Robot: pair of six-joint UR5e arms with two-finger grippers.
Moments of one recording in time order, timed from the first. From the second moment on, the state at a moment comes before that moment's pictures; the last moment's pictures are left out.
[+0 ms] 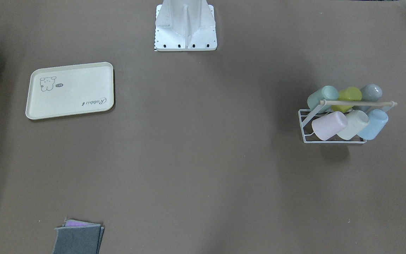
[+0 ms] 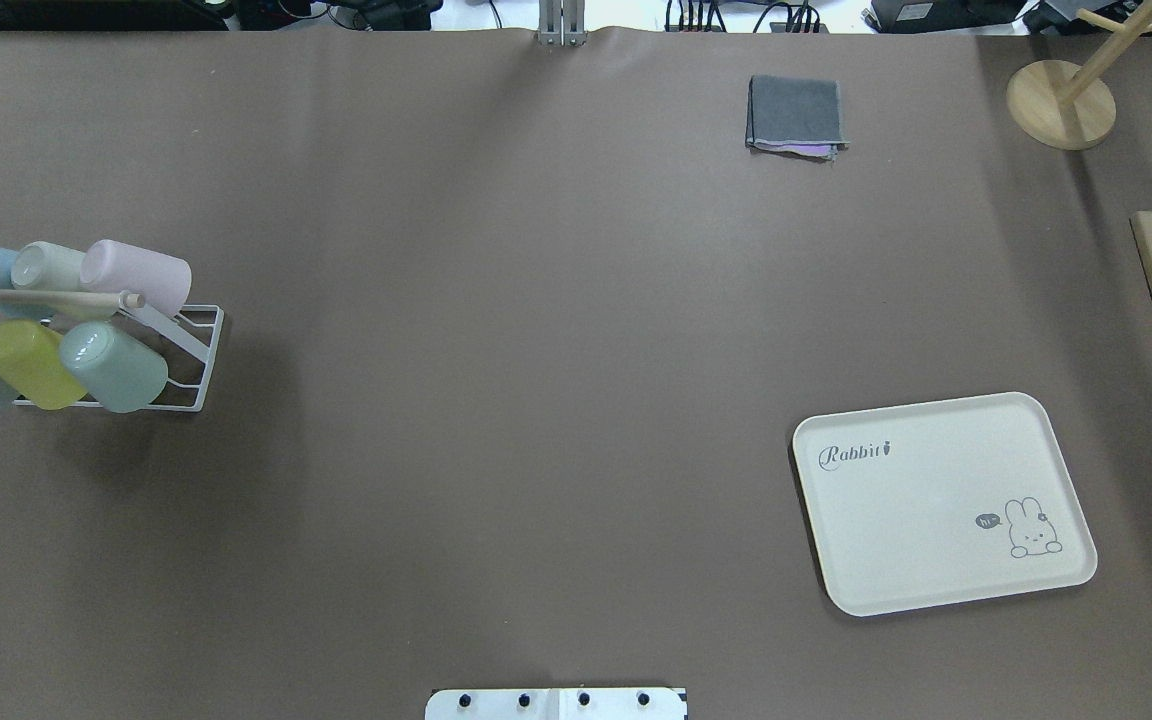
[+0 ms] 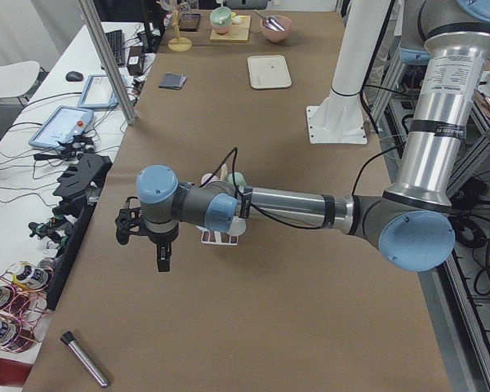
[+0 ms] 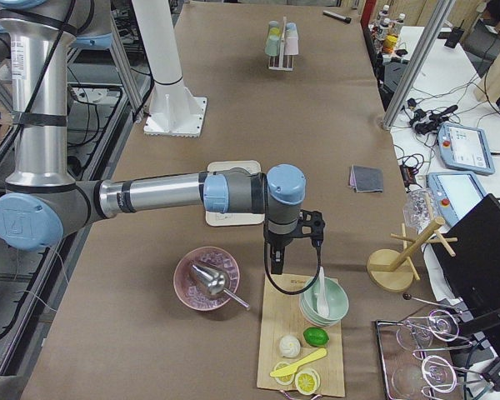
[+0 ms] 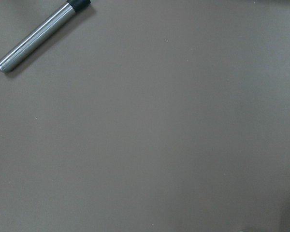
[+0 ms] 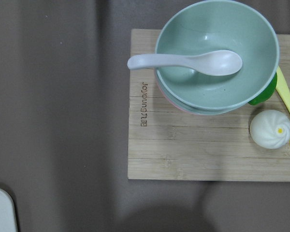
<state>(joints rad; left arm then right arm) -1.55 -1.73 -1.56 -1.73 -2.38 -0.35 1.56 -1.63 1.82 -1.70 2.31 0.05</state>
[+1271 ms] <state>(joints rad) -1.26 -1.19 -1.94 -2.63 -2.30 -0.79 1.23 -1.60 1.89 -1.63 2.27 0.42</state>
